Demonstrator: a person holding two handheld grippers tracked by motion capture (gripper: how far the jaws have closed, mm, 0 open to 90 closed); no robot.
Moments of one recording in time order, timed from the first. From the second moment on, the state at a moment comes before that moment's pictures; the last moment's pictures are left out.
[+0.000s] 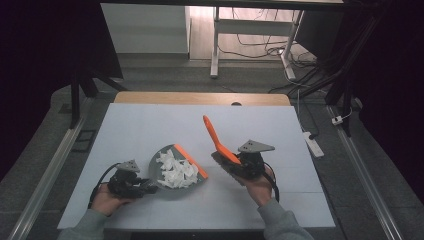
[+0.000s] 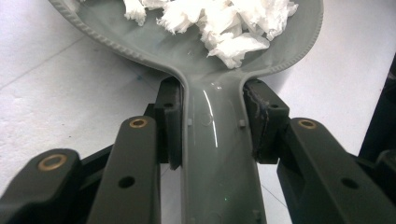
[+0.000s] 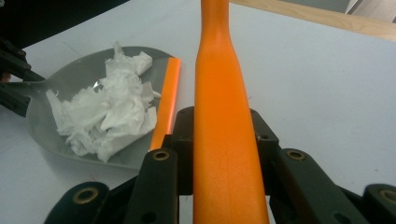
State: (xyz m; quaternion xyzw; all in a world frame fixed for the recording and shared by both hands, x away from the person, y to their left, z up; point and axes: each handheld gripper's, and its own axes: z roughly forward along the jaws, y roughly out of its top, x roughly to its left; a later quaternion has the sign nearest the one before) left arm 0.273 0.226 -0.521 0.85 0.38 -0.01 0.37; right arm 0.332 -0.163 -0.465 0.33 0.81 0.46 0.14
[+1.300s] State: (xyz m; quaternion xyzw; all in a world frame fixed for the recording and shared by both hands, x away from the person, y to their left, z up) left arm 0.263 0.239 -0.504 0.79 0.44 0.03 0.43; right arm 0.330 -0.221 -0.459 0.33 0.80 0.47 0.16
